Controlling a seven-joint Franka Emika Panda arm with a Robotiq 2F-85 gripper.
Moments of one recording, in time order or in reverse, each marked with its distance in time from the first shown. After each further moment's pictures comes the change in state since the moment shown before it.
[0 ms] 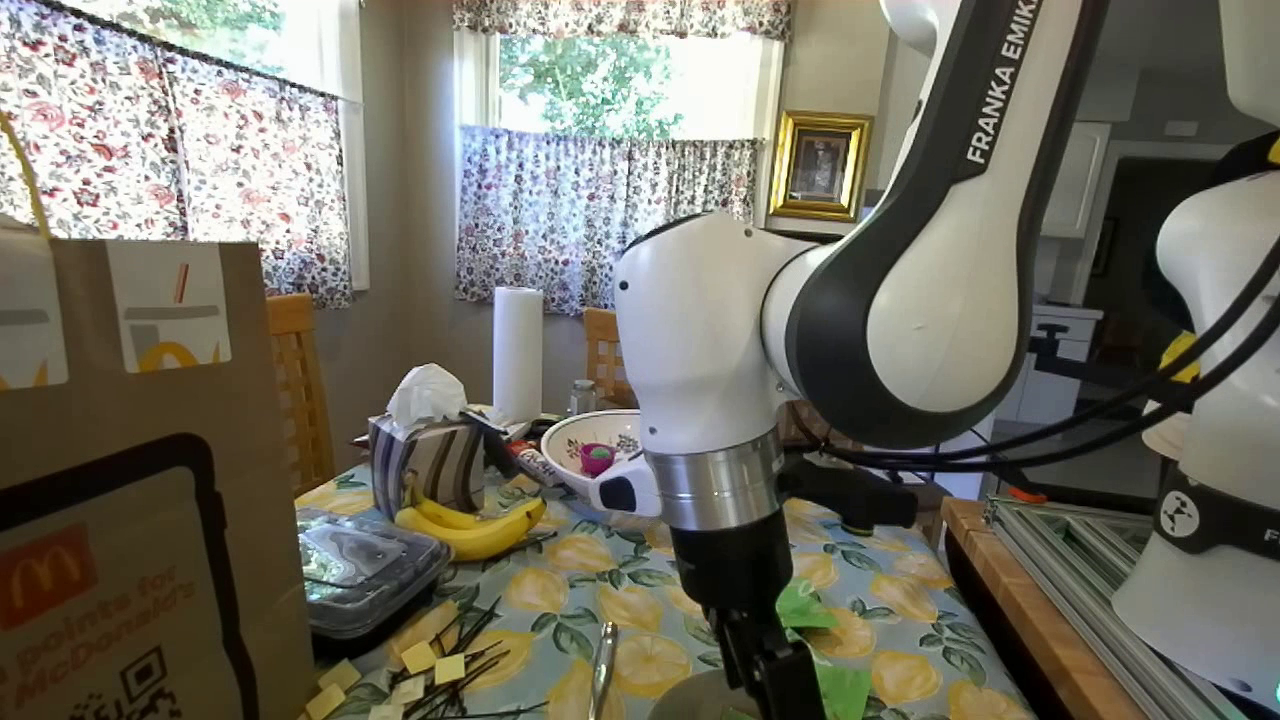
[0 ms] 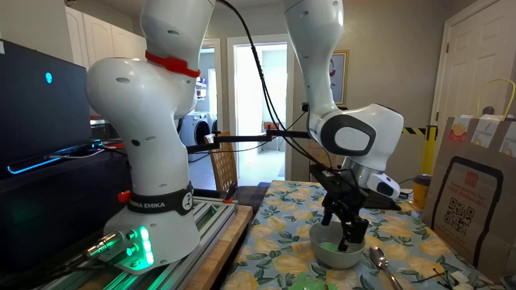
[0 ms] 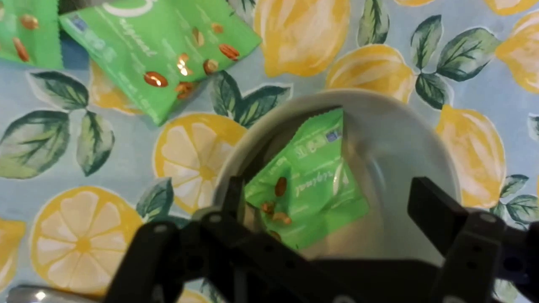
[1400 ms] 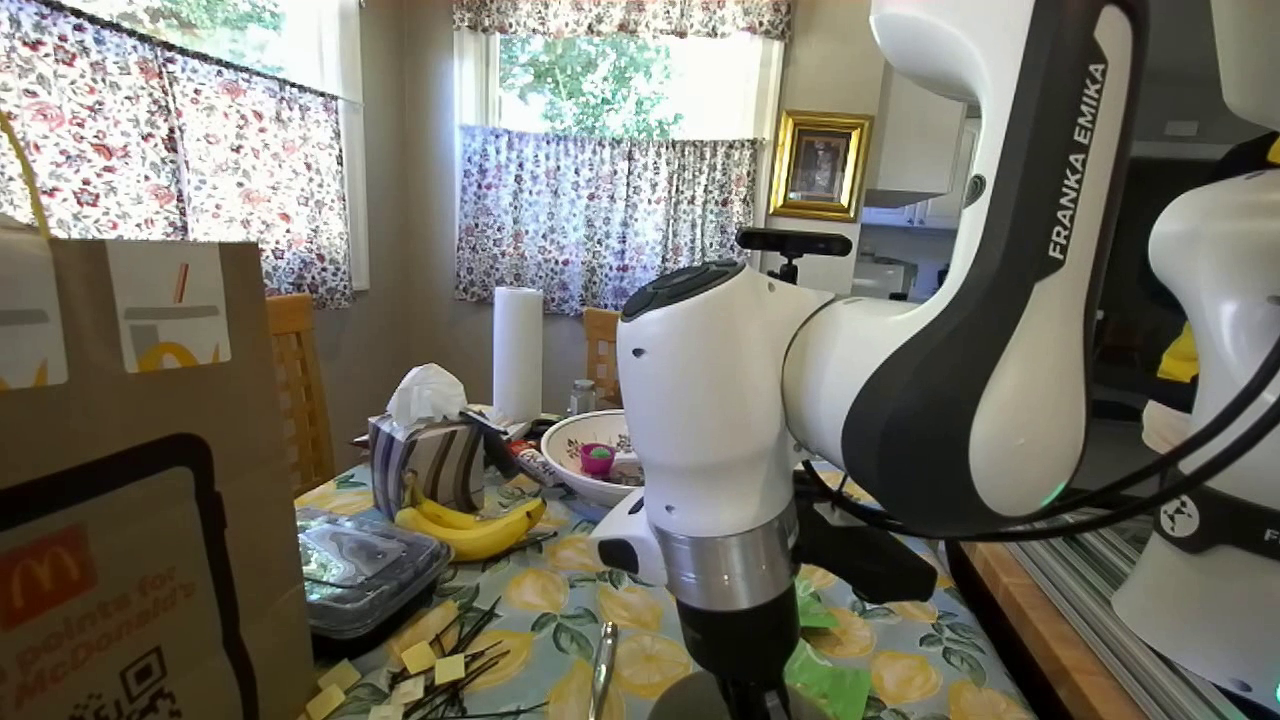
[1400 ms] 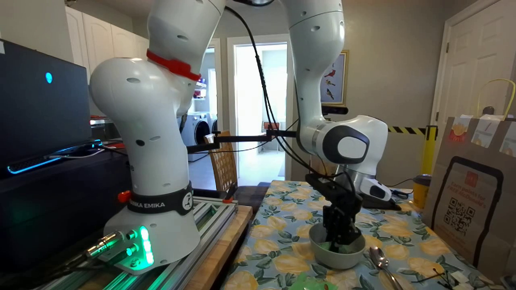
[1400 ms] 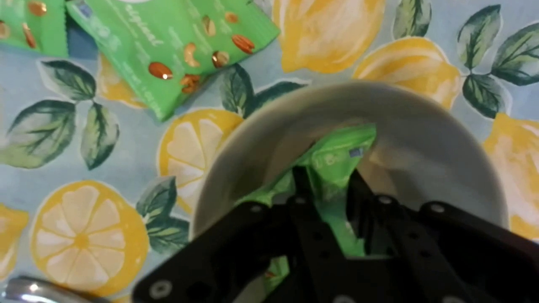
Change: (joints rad) arm 0.112 0.076 -0.066 0.023 -0.221 0.055 0.218
